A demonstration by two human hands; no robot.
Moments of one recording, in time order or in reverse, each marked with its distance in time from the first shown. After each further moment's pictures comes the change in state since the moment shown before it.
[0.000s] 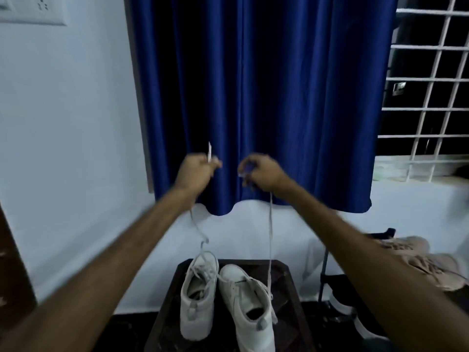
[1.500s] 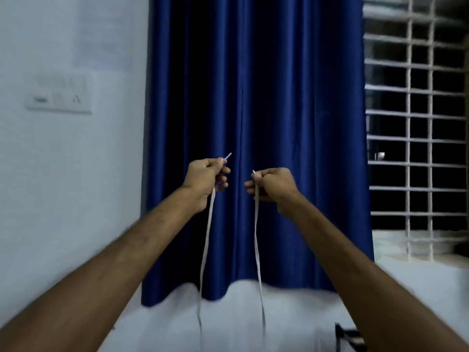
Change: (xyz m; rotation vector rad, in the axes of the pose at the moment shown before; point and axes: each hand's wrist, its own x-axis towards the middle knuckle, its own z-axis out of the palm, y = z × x) left_hand 0.071 0.100 -0.015 -0.629 -0.037 0.031; right_hand 0.050 -0.077 -0.064 0.398 0.276 0.043
